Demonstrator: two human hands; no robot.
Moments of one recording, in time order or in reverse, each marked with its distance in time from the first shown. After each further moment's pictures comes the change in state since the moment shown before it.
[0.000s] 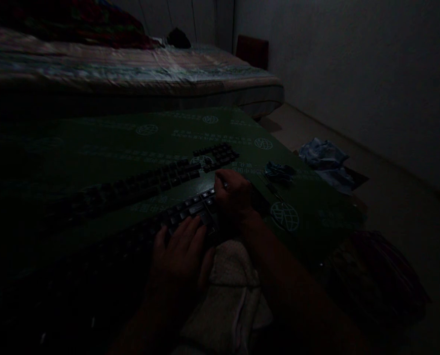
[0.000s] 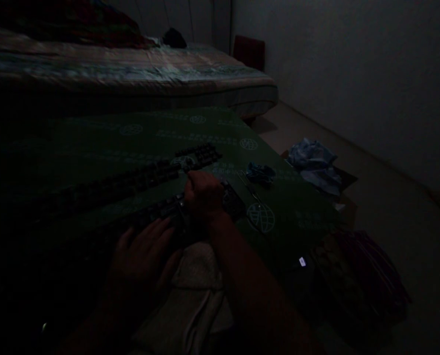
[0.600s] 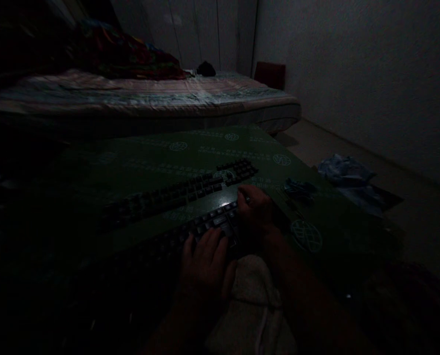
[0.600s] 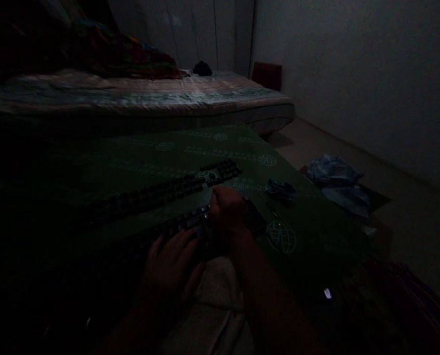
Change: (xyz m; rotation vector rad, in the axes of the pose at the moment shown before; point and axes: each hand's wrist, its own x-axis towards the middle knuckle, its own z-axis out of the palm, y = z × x) left_hand -0.008 0.004 0.001 -0.023 0.011 -0.103; right_hand -0.006 0.002 0.004 0.083 0.055 -0.004
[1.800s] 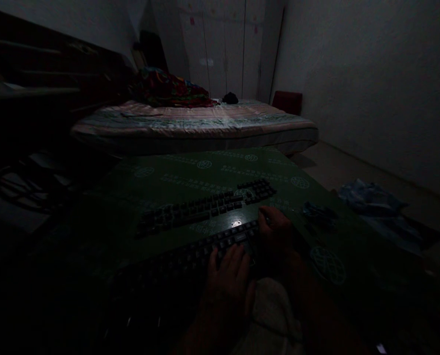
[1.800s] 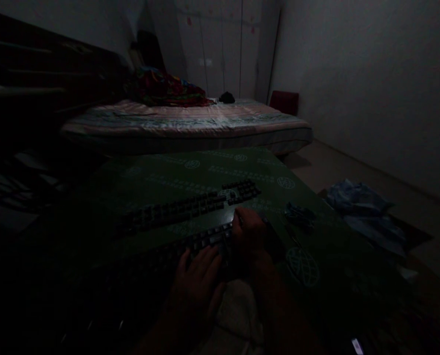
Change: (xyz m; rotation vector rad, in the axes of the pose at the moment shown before) left_hand -0.002 0.005 -0.005 0.054 -0.031 -0.011; right_hand -0.006 -0.003 -0.002 0.035 0.009 0.000
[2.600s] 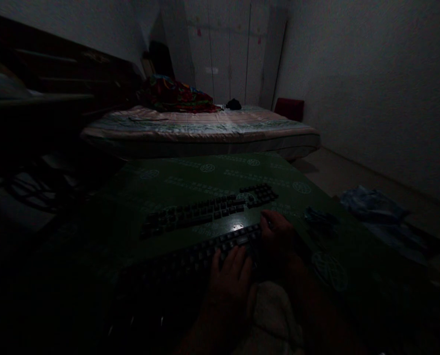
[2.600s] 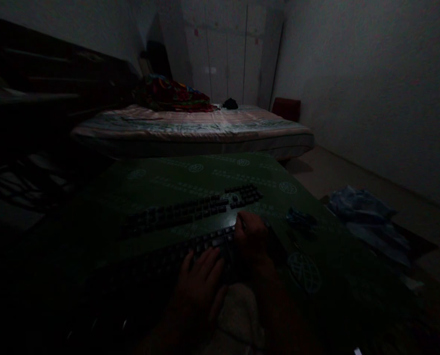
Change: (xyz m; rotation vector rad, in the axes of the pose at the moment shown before) left_hand -0.003 -0.001 0.004 0.017 -0.012 0.002; right_hand 0.000 -0.003 -0.002 0.016 -0.011 0.029
